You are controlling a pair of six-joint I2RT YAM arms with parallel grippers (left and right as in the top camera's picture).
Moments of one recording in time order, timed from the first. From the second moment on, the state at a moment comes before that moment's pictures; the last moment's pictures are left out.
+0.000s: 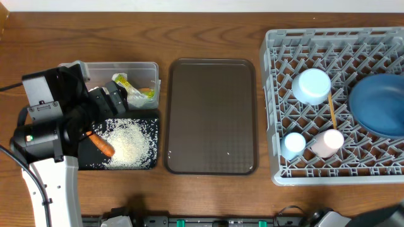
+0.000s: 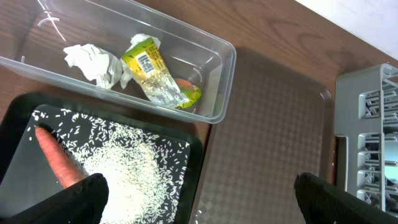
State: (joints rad) left arm 0.24 1.14 1.29 -1.06 0.30 -0.22; right arm -0.75 1.39 1.26 -0.89 0.12 0.31
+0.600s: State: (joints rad) left arm 0.24 1.14 1.29 -1.06 0.30 -0.22; right arm -0.41 1.32 1.28 -0.83 1.07 0.05
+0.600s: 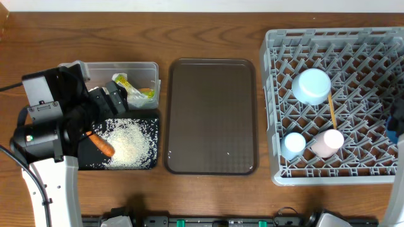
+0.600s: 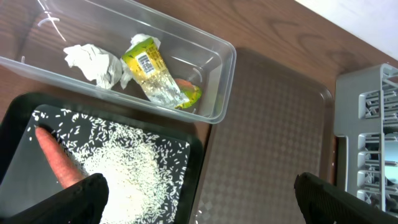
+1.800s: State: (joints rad) left arm 0.24 1.14 1.29 -1.06 0.30 -0.22; right arm -0.15 1.65 1.28 -0.65 1.34 -0.61
